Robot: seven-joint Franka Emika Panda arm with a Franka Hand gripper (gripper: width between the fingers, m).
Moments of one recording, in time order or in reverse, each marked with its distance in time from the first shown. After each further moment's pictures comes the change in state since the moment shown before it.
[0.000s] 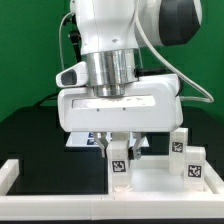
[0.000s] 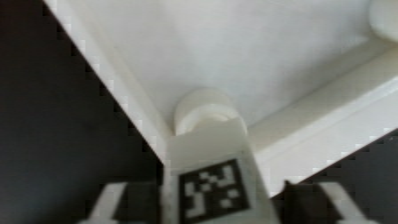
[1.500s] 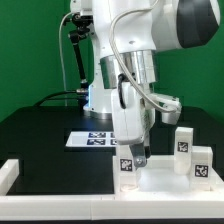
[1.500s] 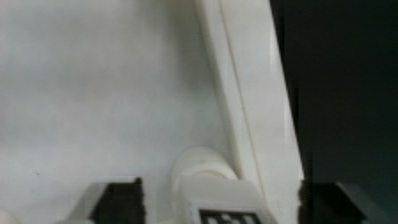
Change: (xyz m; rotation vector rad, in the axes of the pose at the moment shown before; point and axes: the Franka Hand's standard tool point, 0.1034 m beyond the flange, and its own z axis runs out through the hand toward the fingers) arm -0.011 -0.032 0.006 0.081 0.003 1.168
